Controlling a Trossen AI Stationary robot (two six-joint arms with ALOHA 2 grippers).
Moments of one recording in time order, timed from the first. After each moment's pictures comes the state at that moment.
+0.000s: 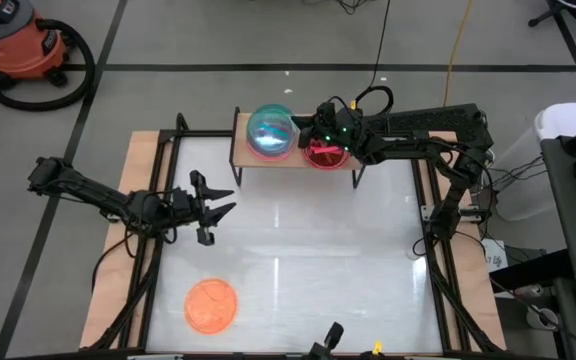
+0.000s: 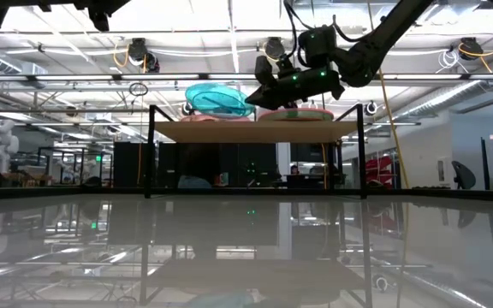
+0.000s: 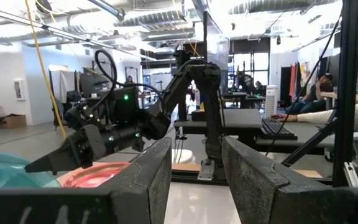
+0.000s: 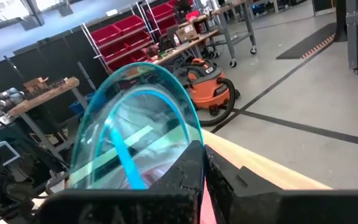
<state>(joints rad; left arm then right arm) -0.32 0.82 0.35 0.77 -0.49 0.19 -0.56 1.77 1.02 0.69 -0.05 0.41</state>
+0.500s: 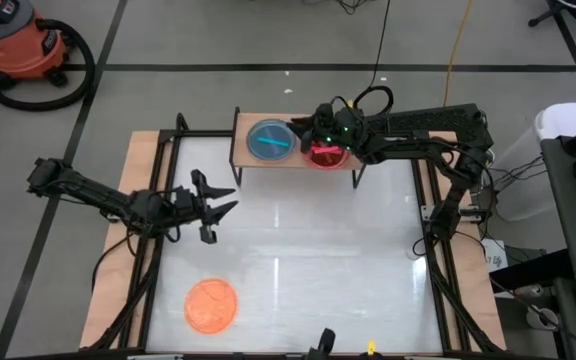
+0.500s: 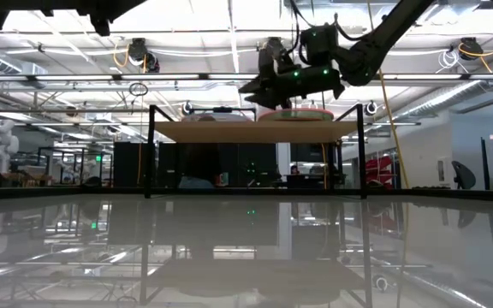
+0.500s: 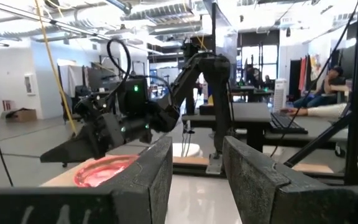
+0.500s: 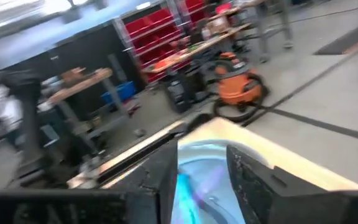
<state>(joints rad) -0.29 0.82 0.35 0.75 -0.50 0.17 -0.56 1.77 1.01 0.72 -0.16 0.40</state>
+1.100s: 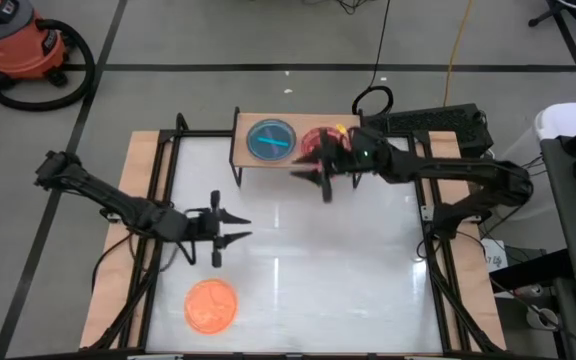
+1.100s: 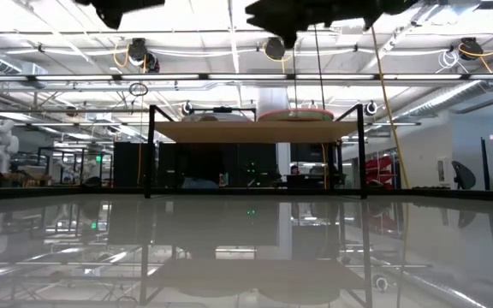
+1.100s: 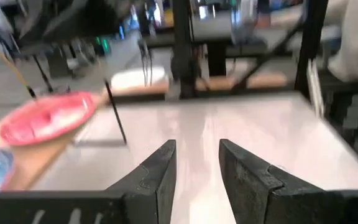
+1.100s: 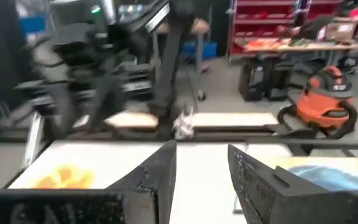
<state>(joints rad) -0.43 0.98 0.62 0.19 -0.50 0.01 -0.29 1.41 1.01 0.31 -0.31 0.01</state>
